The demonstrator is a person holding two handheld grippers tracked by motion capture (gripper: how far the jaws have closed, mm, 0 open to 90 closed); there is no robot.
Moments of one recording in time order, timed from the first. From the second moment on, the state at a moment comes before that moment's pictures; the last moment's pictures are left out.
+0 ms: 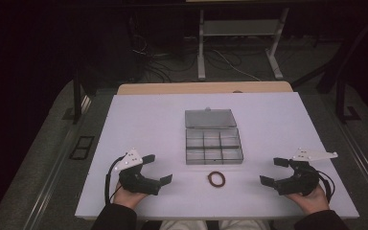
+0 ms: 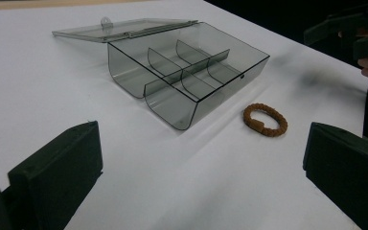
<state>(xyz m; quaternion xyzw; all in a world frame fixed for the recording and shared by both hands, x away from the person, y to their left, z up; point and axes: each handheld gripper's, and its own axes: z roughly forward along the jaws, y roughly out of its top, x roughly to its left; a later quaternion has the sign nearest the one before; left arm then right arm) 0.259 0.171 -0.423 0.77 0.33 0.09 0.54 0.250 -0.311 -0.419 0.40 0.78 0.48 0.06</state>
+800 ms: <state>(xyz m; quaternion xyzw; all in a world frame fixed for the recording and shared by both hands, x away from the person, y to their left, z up) 0.261 0.173 -0.424 0.77 0.34 0.09 0.54 0.249 -0.314 -0.415 0.40 0.78 0.47 0.05</state>
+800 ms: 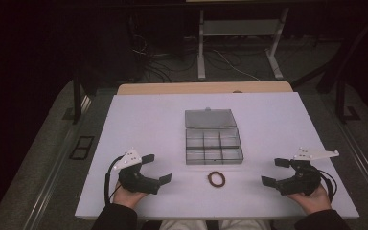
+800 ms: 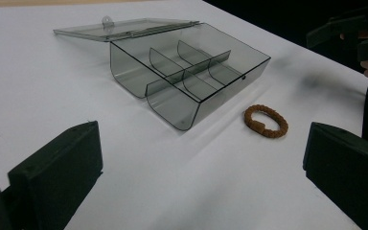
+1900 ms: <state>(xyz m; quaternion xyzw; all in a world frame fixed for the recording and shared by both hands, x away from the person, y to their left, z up) 0.259 0.173 -0.424 0.76 0.34 0.08 0.54 0.255 -0.301 -0.401 0.38 0.81 0.45 0.03</state>
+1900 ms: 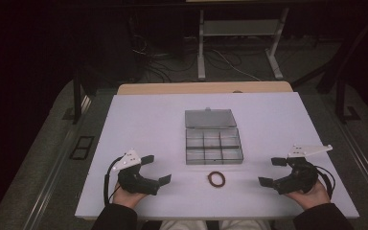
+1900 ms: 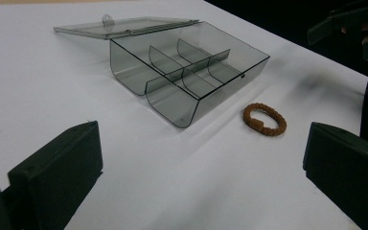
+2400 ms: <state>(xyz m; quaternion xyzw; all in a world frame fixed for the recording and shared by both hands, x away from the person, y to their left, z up) 0.259 0.174 -0.424 0.76 0.34 0.08 0.54 0.263 -0.286 -0.390 0.36 0.83 0.42 0.03</state>
